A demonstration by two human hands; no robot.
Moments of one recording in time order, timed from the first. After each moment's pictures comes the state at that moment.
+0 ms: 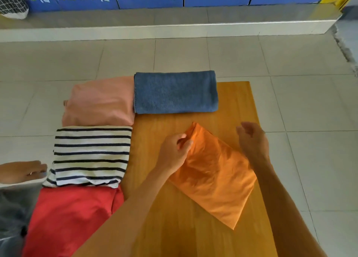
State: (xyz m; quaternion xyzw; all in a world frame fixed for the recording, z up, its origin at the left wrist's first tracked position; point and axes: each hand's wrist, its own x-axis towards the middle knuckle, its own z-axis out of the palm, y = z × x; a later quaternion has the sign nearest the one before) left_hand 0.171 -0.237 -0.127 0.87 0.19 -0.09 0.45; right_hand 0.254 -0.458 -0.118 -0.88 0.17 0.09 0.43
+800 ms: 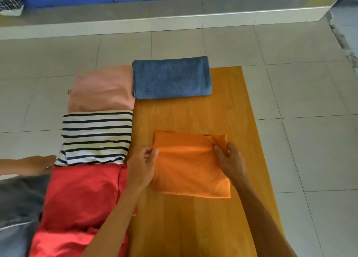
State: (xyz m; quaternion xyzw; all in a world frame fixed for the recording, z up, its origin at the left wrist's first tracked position) left_hand 0.051 -0.204 -0.110 0.88 0.29 0.00 0.38; right_hand 0.130 -0.459 -0.141 -0.88 0.14 0.19 0.42
